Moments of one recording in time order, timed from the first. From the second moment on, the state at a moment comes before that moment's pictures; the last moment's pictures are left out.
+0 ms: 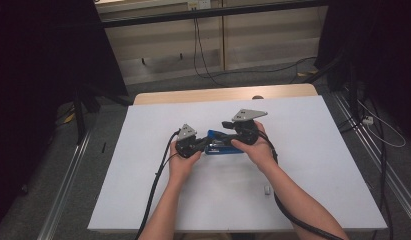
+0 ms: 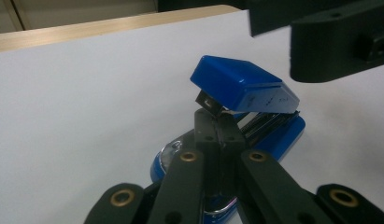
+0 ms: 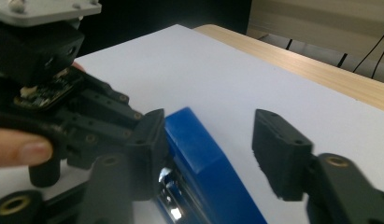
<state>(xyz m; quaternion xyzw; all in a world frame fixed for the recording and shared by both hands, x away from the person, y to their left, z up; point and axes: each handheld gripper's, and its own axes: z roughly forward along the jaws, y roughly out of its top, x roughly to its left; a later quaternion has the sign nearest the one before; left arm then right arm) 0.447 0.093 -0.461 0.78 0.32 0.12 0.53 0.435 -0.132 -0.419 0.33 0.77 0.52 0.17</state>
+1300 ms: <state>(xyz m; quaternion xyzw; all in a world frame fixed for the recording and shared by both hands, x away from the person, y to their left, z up) 0.445 0.084 -0.443 0.77 0.31 0.14 0.53 0.421 -0.101 -0.453 0.37 0.78 0.47 0.20</state>
